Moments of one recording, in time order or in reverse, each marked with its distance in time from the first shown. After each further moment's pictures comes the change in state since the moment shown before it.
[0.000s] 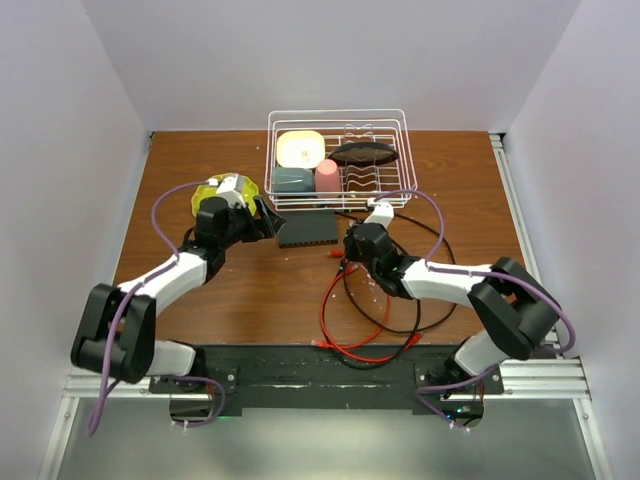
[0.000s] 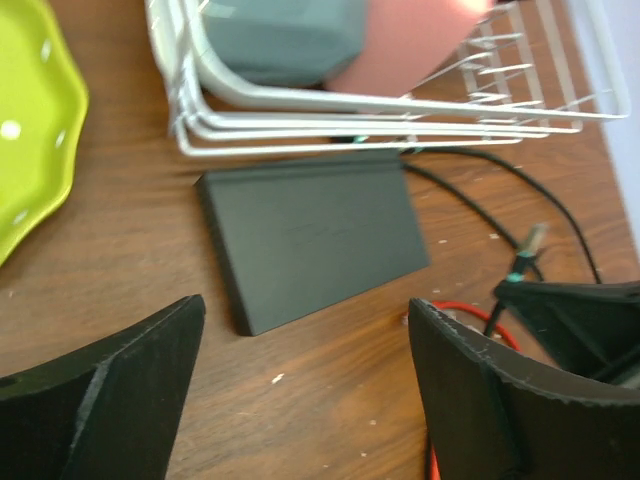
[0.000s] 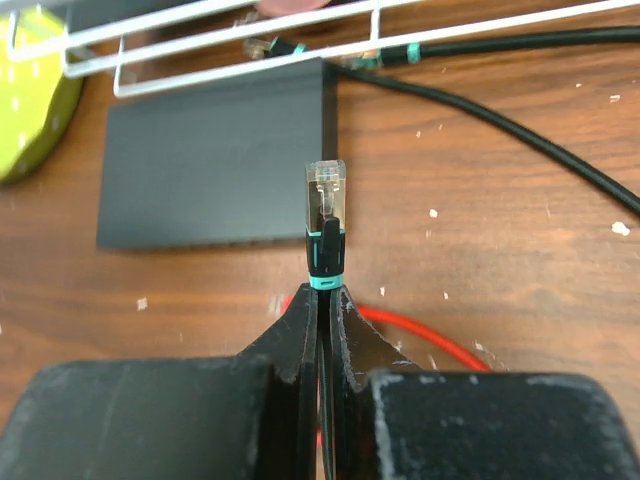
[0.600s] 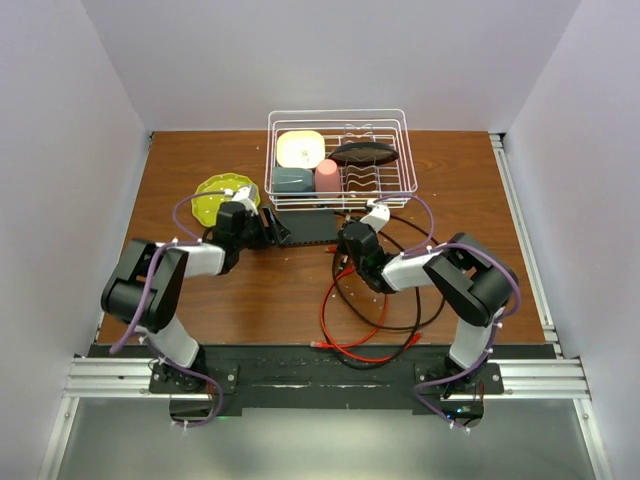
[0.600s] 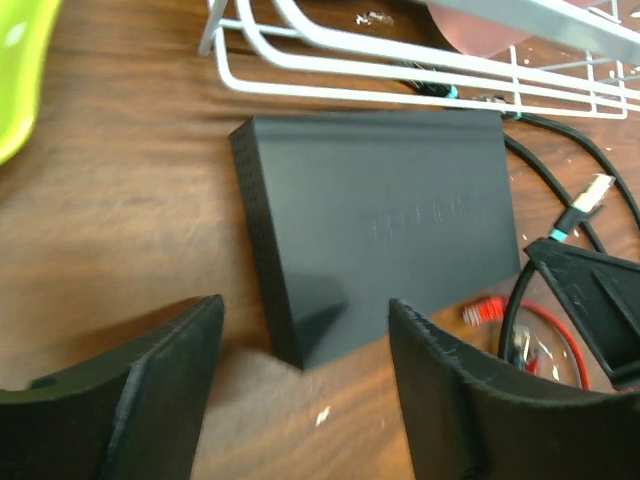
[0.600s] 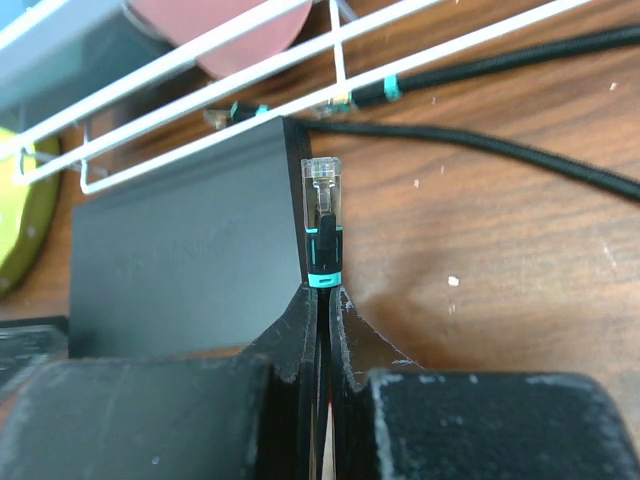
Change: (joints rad) left arm -0.021 0.313 0.010 0.140 -0.025 -0.054; right arm -0.018 0.285 0.051 0.281 0.112 0.144
